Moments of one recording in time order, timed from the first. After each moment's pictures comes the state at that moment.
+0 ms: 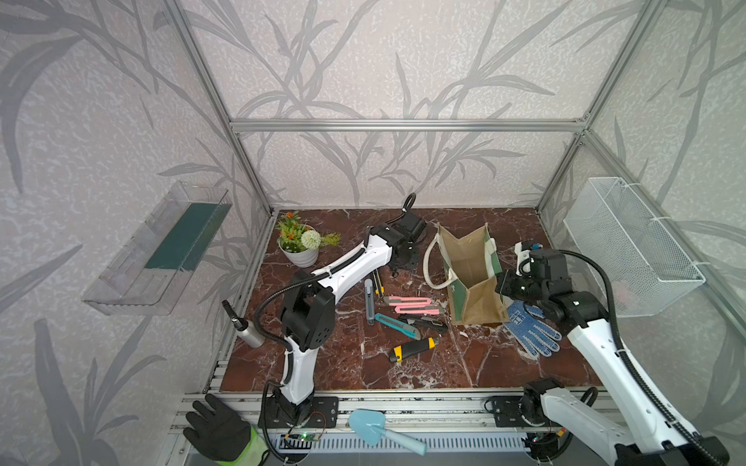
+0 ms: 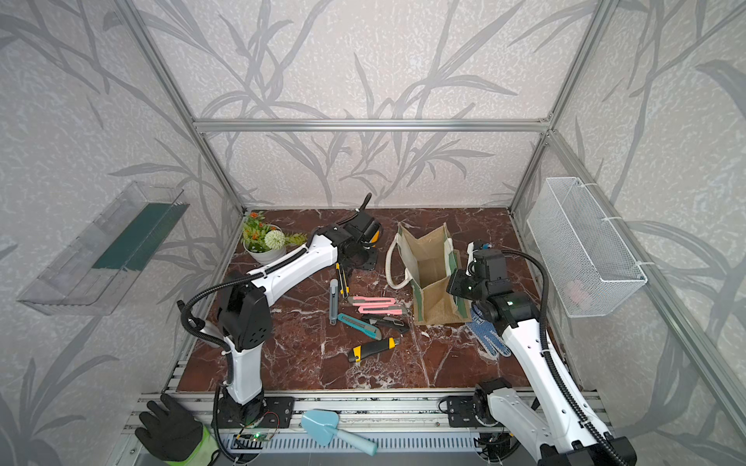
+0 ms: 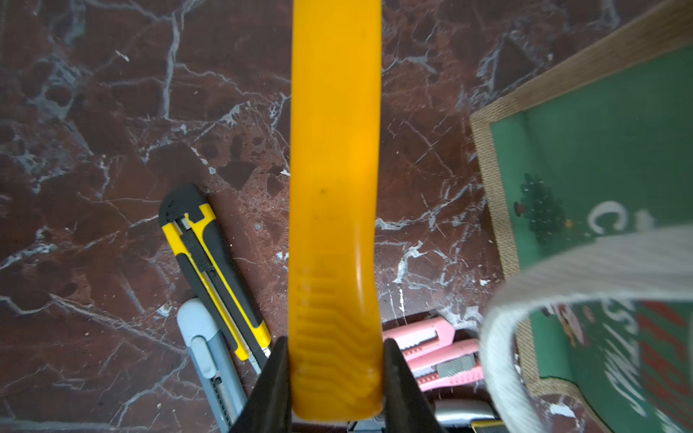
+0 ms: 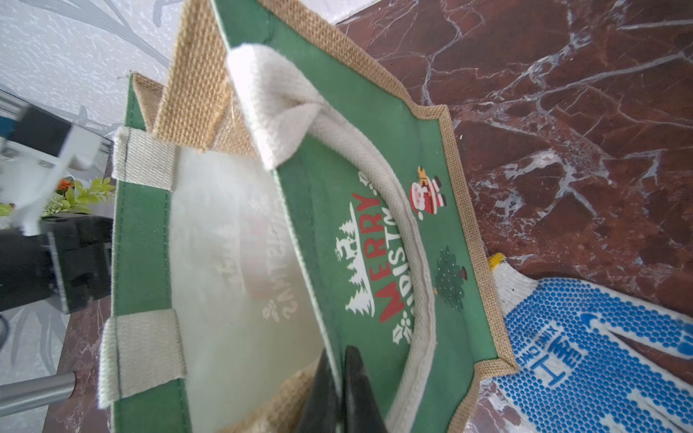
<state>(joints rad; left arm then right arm) -0.68 1.96 1.80 -0.93 -0.12 -0.43 0.20 0.95 0.91 -0.69 -0.11 0.48</state>
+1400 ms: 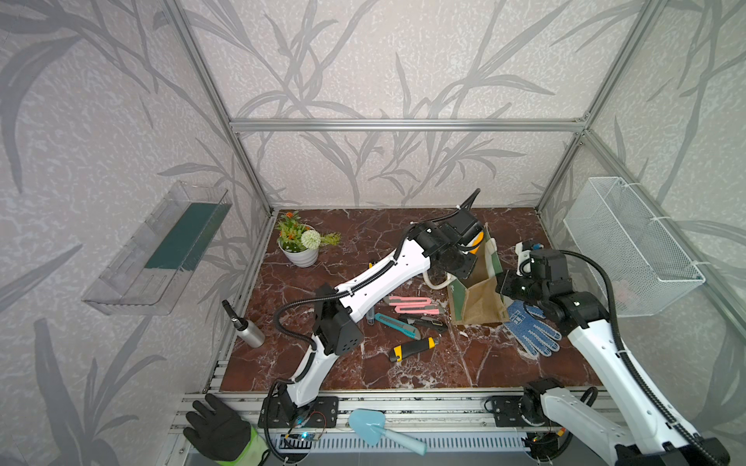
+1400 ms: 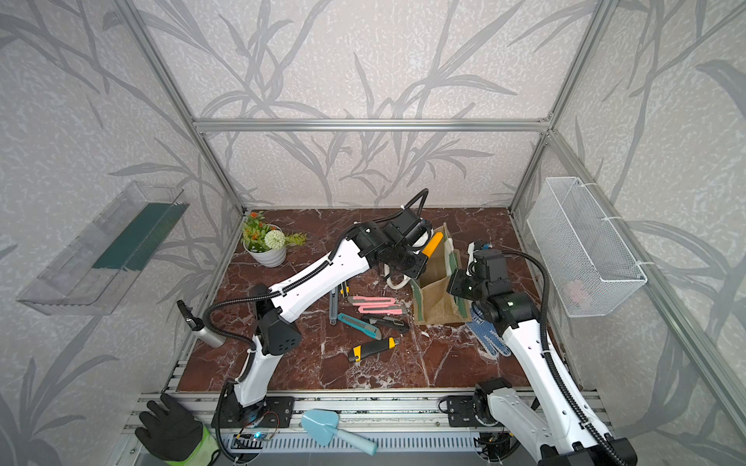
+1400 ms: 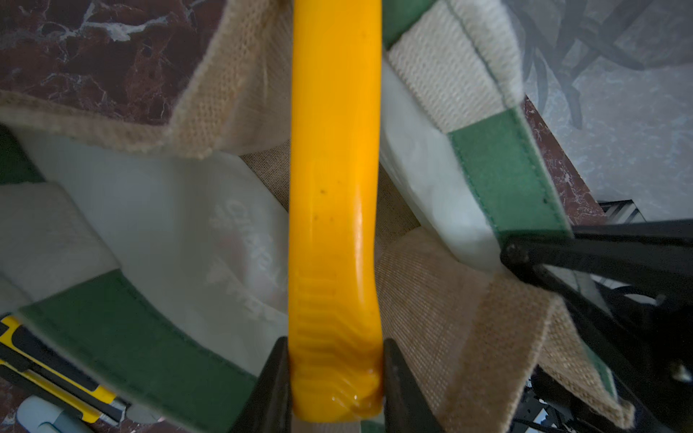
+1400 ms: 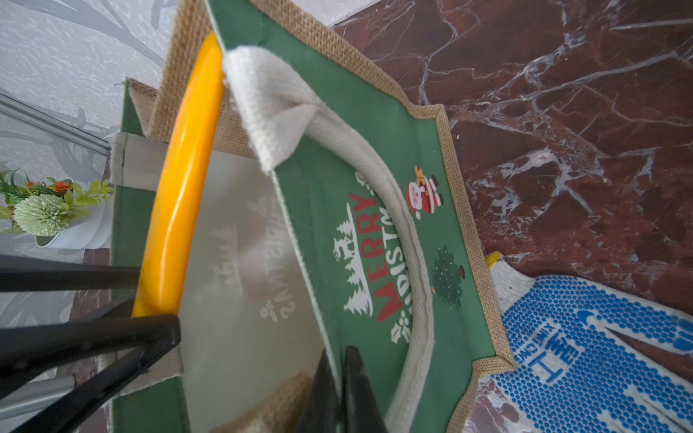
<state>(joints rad) -0.94 2.18 2.38 -1.16 0.02 -0.33 0.20 0.94 0.91 -0.69 -0.11 0.49</state>
